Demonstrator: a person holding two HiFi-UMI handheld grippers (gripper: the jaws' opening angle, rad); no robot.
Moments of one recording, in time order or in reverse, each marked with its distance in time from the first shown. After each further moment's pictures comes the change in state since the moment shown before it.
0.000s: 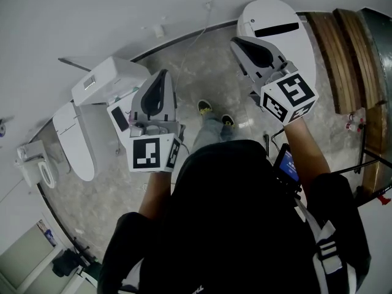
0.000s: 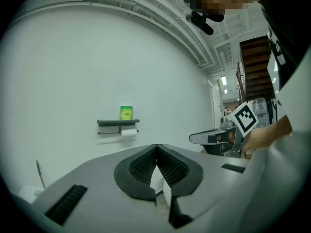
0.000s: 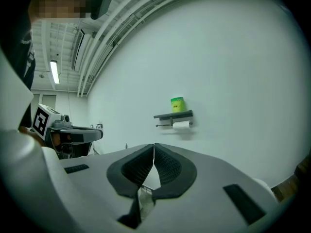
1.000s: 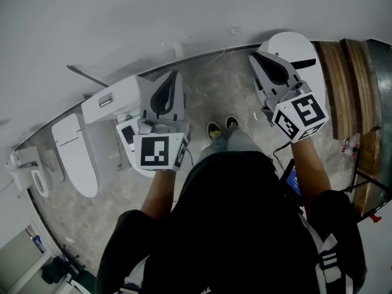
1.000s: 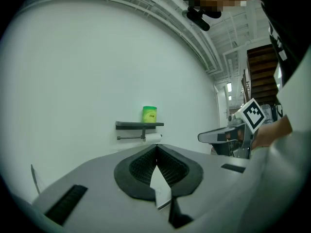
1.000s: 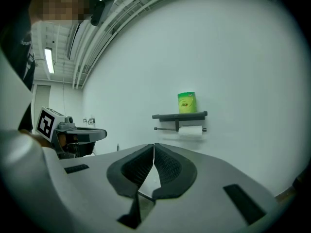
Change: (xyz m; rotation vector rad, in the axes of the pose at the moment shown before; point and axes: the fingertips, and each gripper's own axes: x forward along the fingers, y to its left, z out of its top) left arm 0.063 0.182 0.003 -0.041 -0.061 0.008; right arm 0.165 0.011 0.031 -0.058 0.038 -0.043
